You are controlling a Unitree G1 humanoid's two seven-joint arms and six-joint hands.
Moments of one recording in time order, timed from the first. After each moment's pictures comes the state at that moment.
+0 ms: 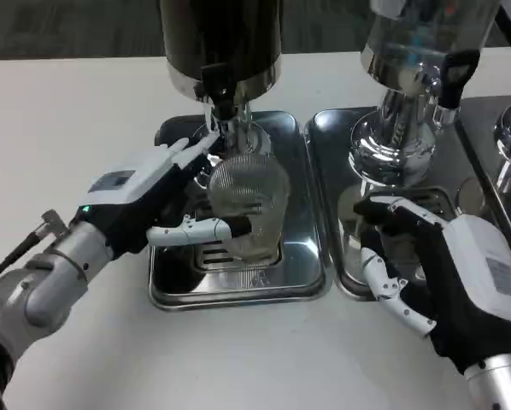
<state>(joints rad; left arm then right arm) -0.66 0.51 -0.41 1.16 0.58 -0.78 0.21 0.26 -0.22 0.20 -0.29 -0.74 -0.03 -0.17</state>
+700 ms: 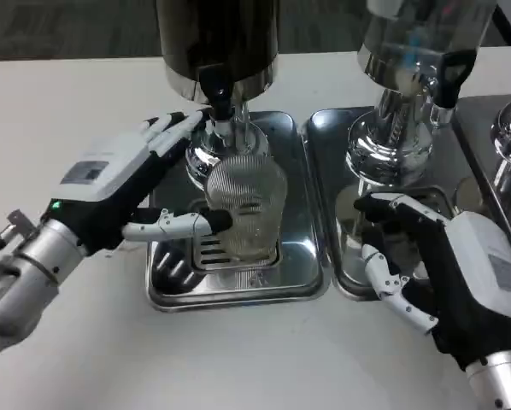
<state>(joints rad) -0.56 0.61 -0.35 0.98 0.58 -0.83 0.26 0.25 -0.23 0.20 -0.28 -0.71 -0.04 -0.17</state>
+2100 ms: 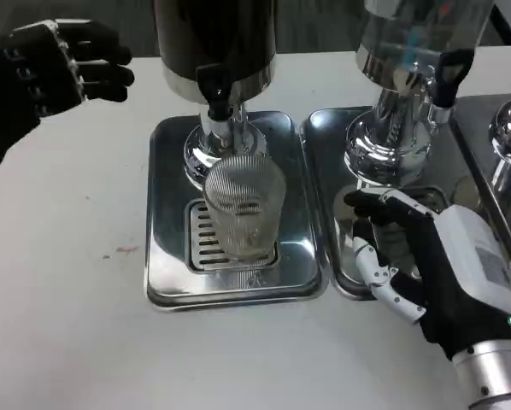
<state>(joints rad) -0.71 0.69 0.27 0.98 -0.50 -0.21 -1.22 0.19 -0.20 0.21 -0.20 -0.67 -0.06 -0.19</state>
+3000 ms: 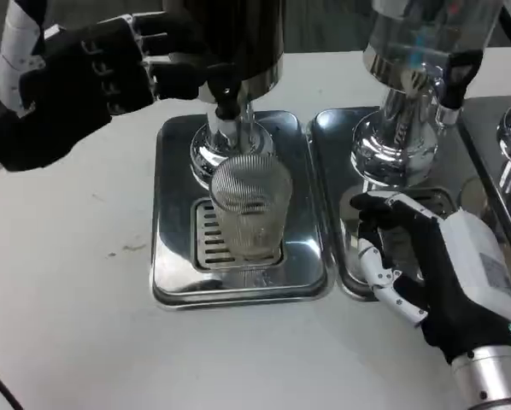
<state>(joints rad) -0.82 0.58 0.26 1.01 -0.41 -0.10 -1.28 0.20 -0.19 0.21 -0.17 -0.67 -0.06 -0.23</state>
